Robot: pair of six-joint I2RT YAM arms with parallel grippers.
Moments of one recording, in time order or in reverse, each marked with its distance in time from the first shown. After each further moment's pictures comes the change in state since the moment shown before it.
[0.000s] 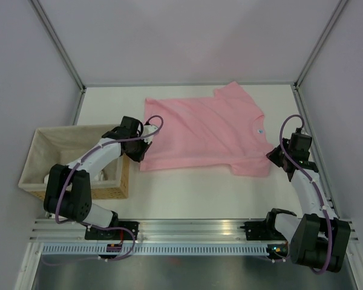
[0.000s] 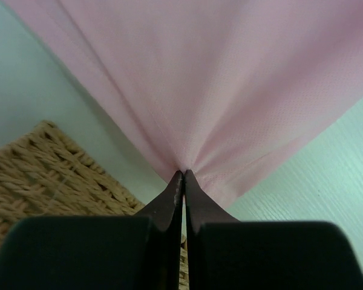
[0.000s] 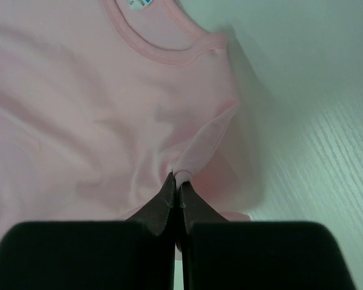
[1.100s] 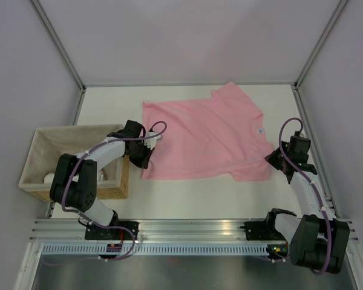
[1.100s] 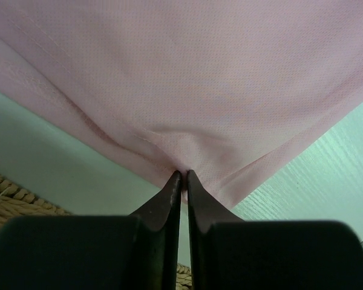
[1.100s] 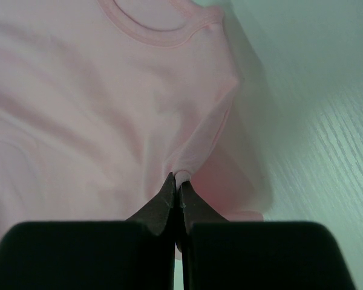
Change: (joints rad) left arm 0.002 0.119 -0.034 -0.022 0.129 0.014; right arm -0.001 -0.012 -0.042 0.006 -0.019 0.013
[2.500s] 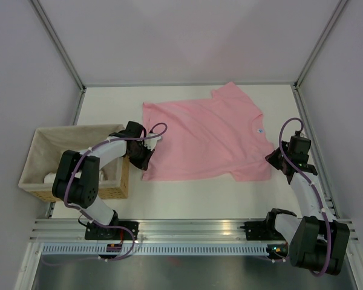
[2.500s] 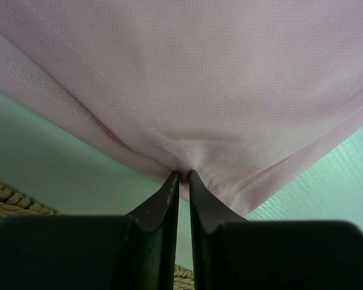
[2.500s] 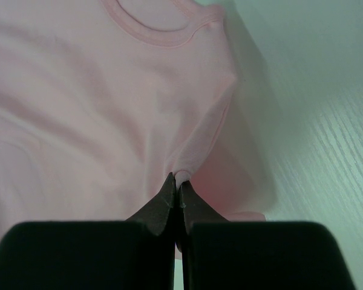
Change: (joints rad) left arm 0.001 0.028 -0.001 0.013 -0.022 -0.004; right arm 0.000 -0.013 0.000 -0.001 0.001 -0.001
